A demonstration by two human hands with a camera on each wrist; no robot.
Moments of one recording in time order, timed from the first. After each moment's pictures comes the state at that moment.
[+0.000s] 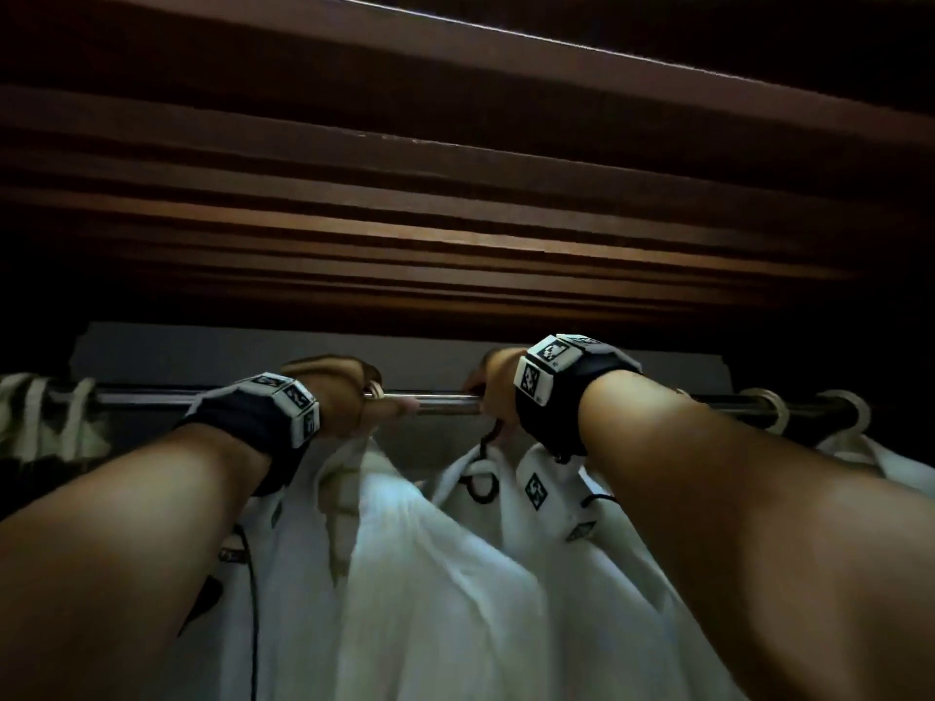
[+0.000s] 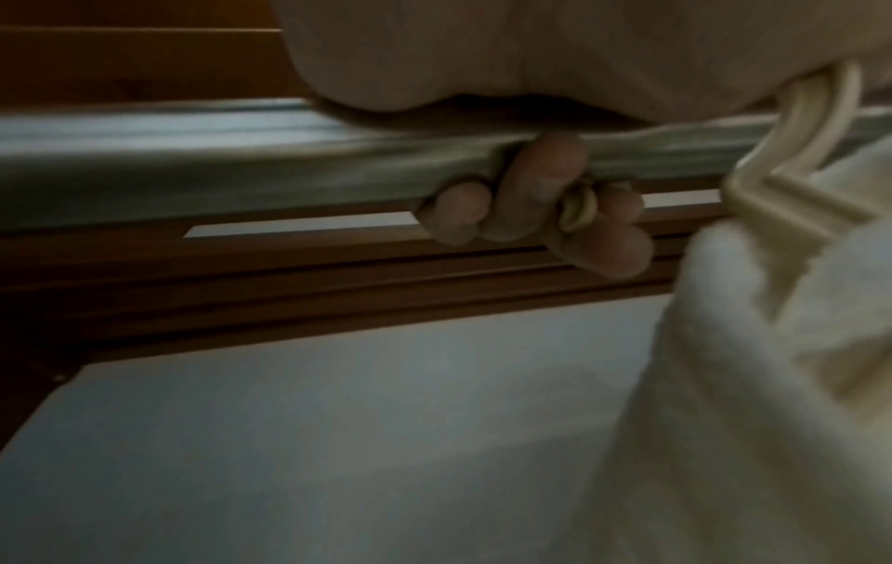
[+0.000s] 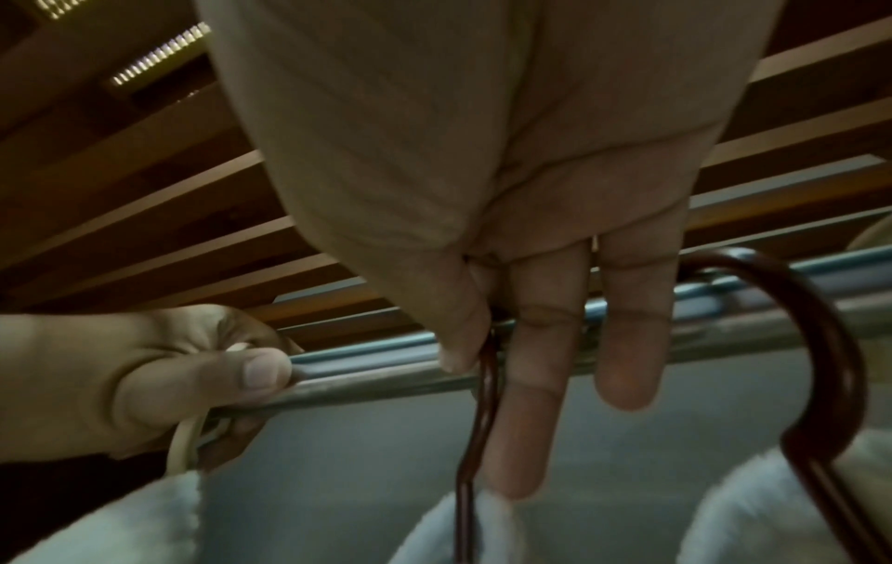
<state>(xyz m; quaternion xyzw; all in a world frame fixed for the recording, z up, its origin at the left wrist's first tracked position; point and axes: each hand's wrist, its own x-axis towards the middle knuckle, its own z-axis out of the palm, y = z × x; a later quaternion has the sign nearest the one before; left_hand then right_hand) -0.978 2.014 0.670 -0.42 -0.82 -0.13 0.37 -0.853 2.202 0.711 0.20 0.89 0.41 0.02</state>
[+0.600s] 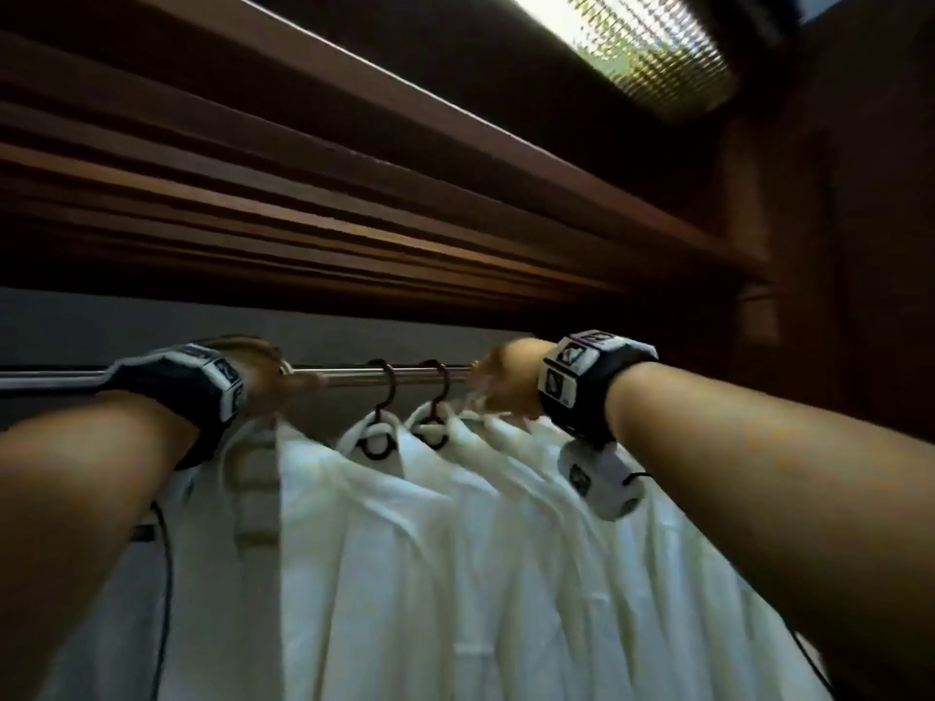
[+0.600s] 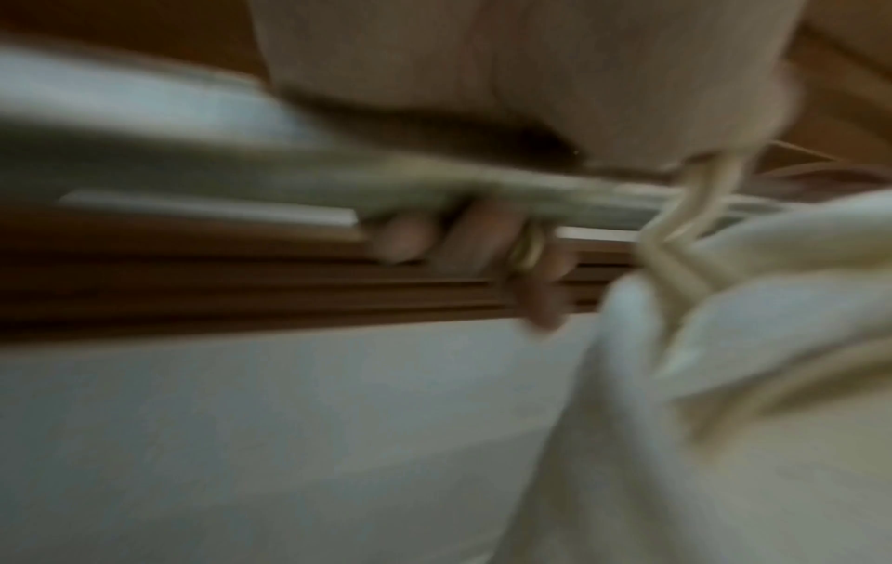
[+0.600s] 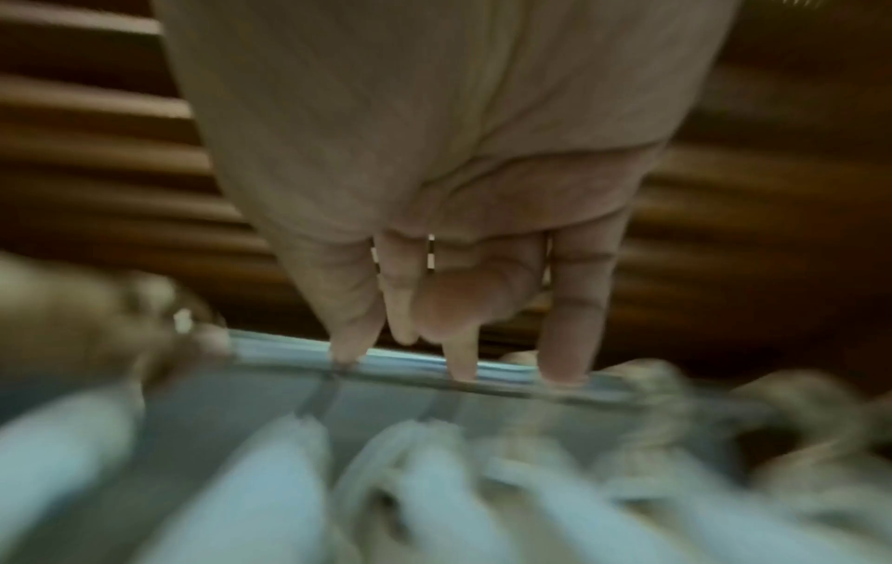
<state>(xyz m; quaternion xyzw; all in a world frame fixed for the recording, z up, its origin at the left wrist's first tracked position) -0.958 2.006 0.671 -0.50 -0.82 -0.10 0.26 -0.687 2.126 0.662 0.39 0.89 0.17 -0.14</state>
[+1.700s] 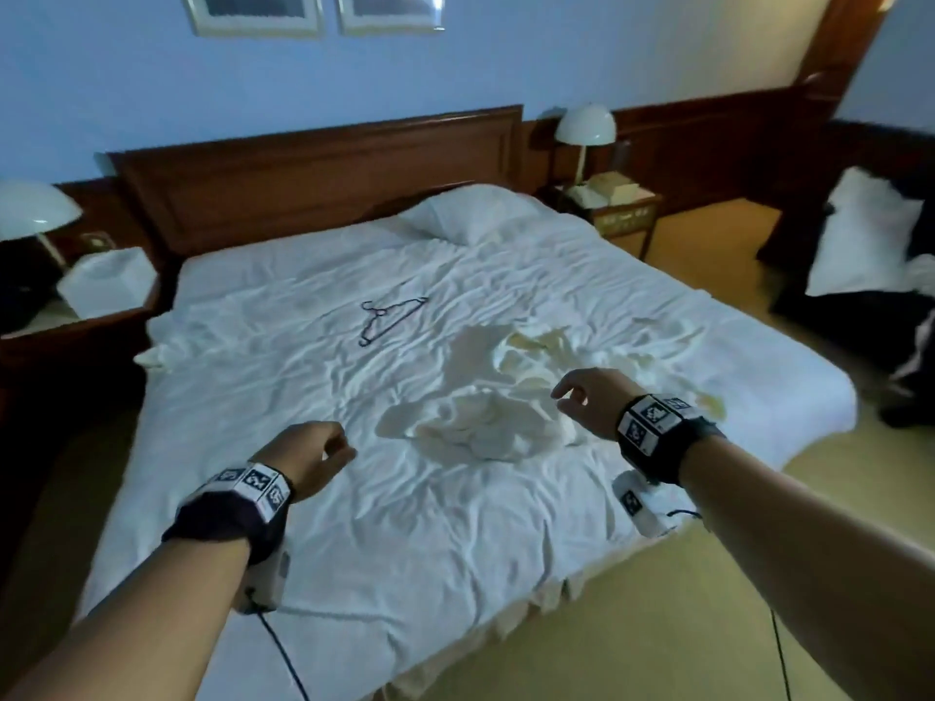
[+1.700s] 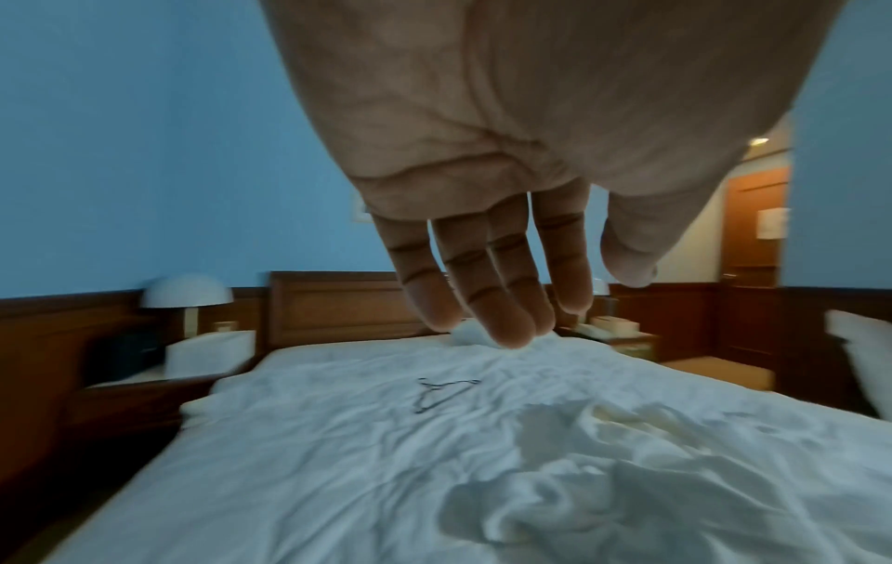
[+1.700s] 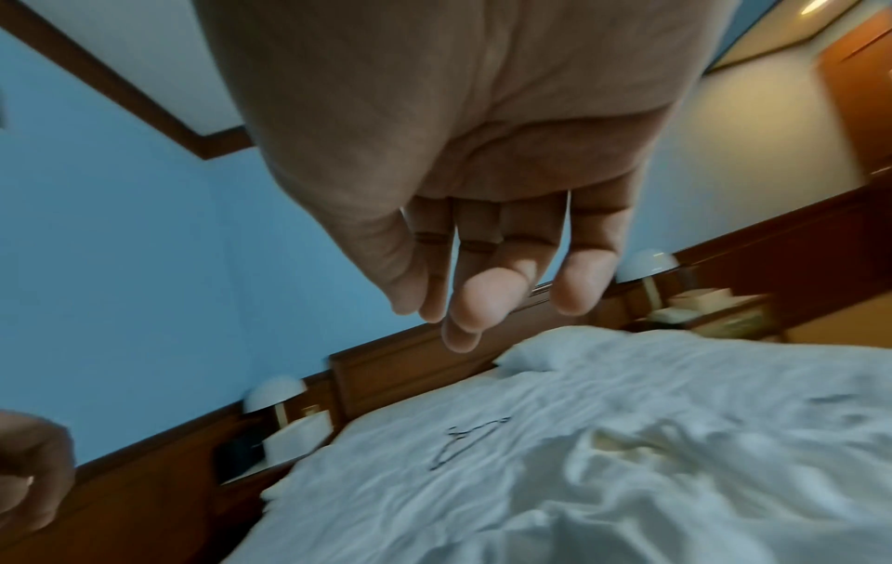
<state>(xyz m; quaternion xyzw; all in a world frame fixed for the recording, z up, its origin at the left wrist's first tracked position) 0.020 0.998 0.135 0.85 -0.50 -0.16 0.06 -0.274 0.746 0.164 0.90 -0.39 -0.01 -0.20</state>
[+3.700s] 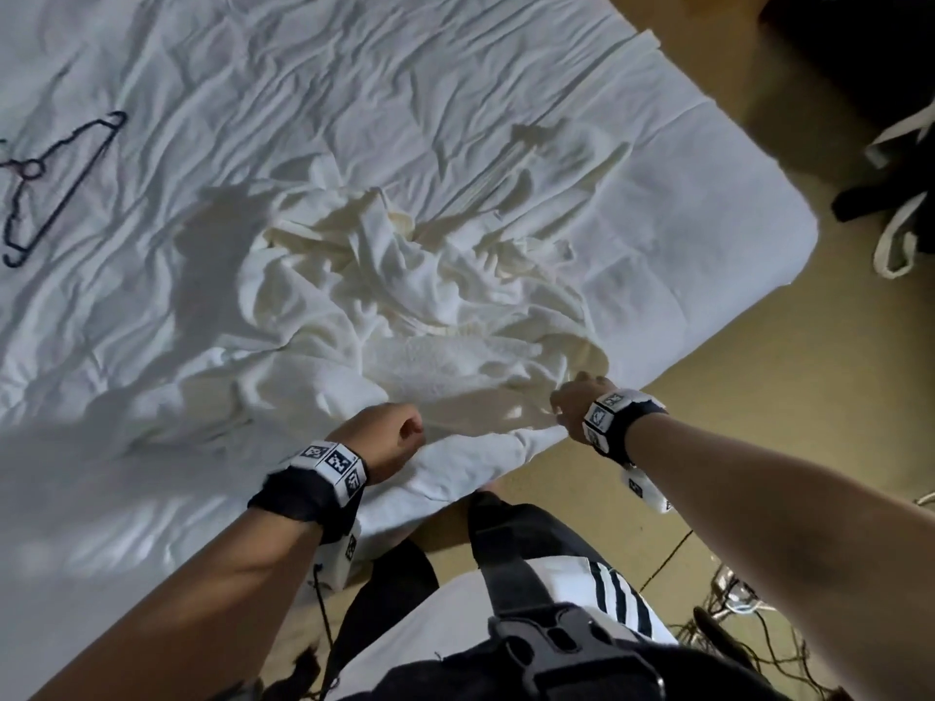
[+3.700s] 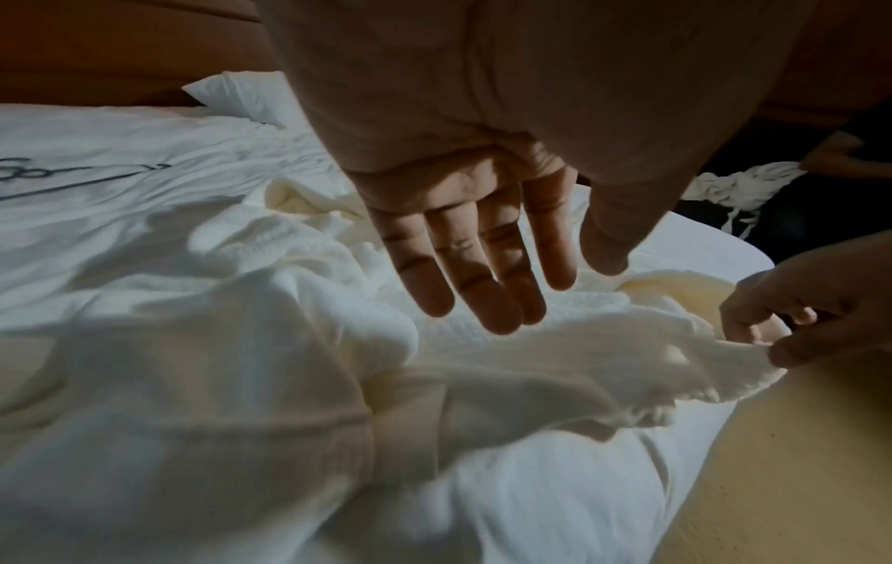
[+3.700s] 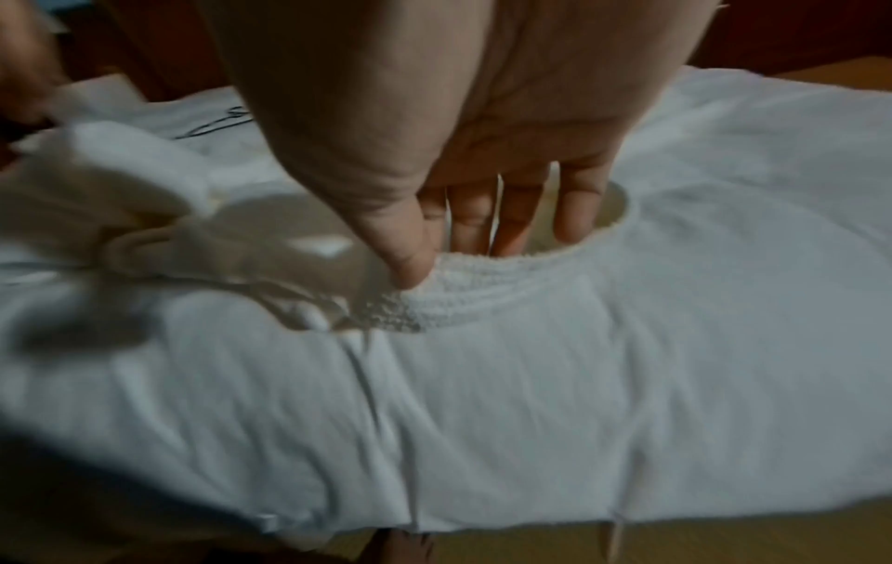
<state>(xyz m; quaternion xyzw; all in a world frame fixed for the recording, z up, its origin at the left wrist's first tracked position) -0.164 0.440 -0.102 0.72 -0.53 -0.44 -0.02 -0.419 0.274 -0.153 0.81 -0.36 -0.42 -0.19</state>
